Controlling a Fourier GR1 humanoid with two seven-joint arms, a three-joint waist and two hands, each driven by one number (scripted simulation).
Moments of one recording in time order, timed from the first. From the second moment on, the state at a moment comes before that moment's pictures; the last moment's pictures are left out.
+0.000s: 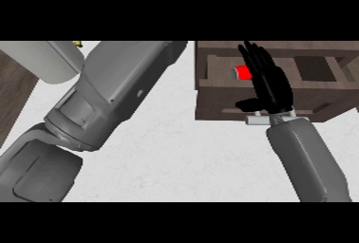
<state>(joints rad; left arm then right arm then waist) -1.60 0.07 -0.27 -0.32 0.57 0.59 0.02 -0.56 -0.21 0.13 -1.16 0.96 -0.29 -0.04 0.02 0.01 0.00</state>
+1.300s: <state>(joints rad) -1.36 0.25 -0.32 -0.66 0.52 0.52 0.18 -1.11 -0.20 -0.06 -0.38 1.08 -0.63 -0.08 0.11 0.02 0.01</state>
